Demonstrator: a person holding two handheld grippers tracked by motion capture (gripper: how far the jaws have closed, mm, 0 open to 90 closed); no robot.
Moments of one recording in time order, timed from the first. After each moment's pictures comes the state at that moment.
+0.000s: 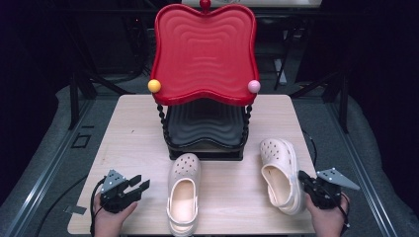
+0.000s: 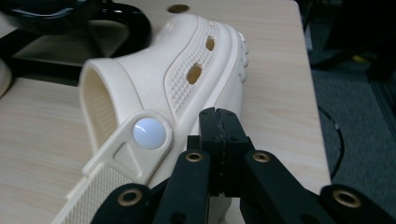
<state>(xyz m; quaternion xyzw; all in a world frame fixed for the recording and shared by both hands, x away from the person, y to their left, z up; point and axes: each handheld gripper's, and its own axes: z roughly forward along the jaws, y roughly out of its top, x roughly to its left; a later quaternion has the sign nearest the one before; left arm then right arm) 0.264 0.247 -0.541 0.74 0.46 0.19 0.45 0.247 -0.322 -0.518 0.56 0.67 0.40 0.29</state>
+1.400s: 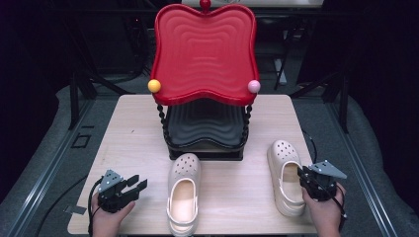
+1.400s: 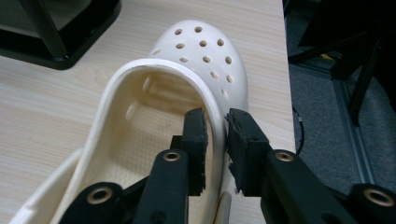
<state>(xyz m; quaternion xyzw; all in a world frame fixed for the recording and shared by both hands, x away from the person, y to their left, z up) 0.265 0.254 -0.543 0.74 0.47 0.19 0.45 0.272 -0.318 -0.523 0.55 0.70 0.32 0.33</state>
